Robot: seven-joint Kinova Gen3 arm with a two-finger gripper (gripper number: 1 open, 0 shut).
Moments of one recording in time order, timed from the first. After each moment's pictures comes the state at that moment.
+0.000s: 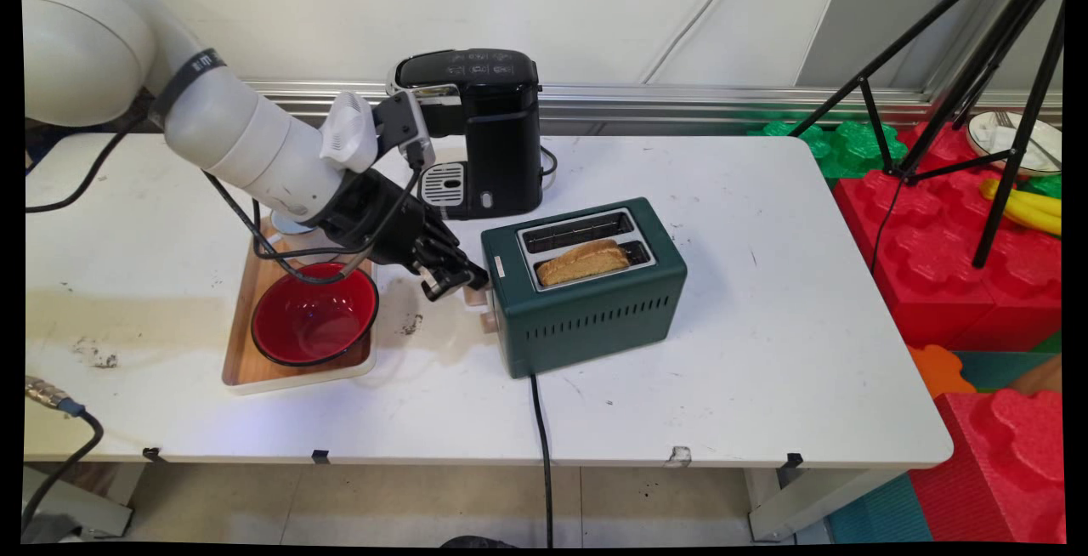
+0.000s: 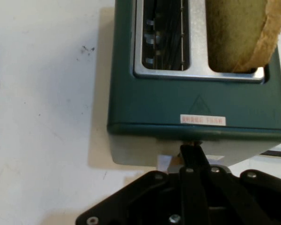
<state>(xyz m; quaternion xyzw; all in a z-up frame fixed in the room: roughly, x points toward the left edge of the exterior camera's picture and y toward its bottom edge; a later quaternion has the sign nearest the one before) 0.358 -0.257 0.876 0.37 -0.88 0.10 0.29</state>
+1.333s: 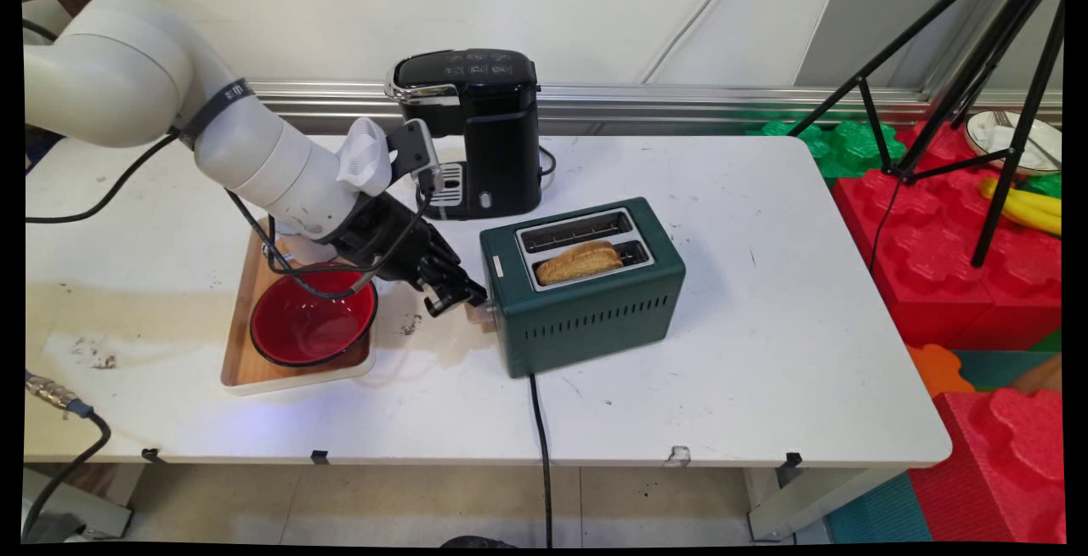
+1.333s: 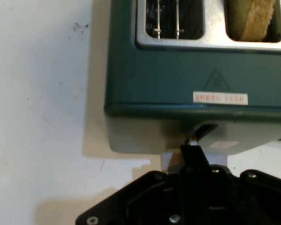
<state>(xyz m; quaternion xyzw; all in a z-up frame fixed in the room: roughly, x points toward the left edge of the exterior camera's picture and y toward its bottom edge) 0.361 -0.265 0.846 0.36 -0.89 0.09 0.27</state>
